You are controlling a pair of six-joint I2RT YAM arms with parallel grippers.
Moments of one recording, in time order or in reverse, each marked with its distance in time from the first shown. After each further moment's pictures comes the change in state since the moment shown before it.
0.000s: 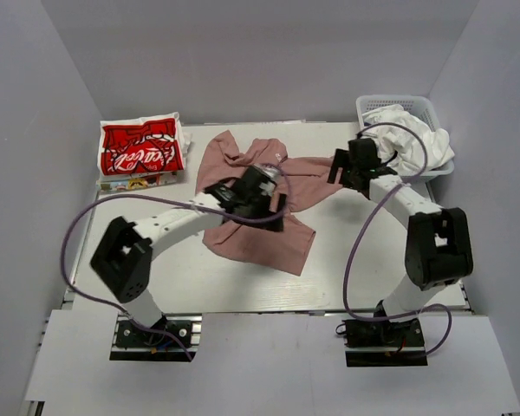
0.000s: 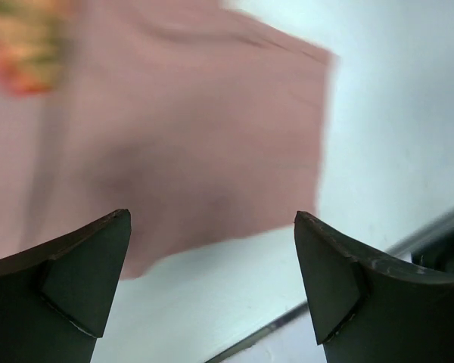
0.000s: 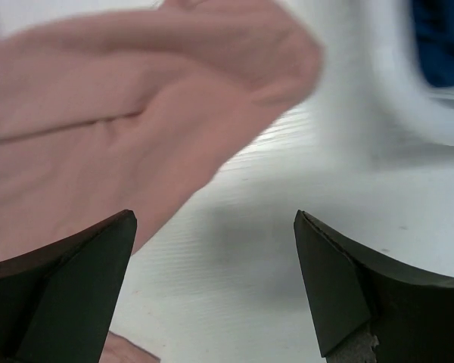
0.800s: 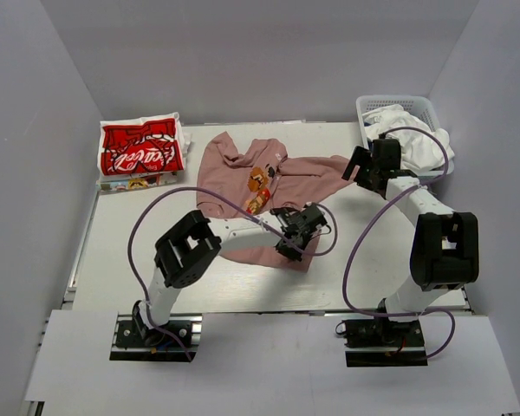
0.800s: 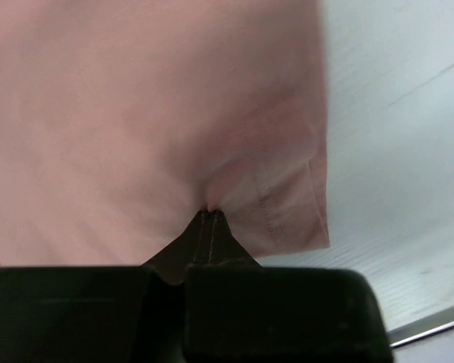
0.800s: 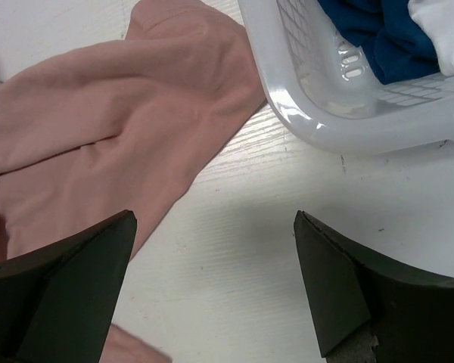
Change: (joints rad) left arm -0.338 0.455 0.294 -0.124 -0.171 0.029; right arm -0.180 -0.048 -0.043 0.033 -0.162 0.080
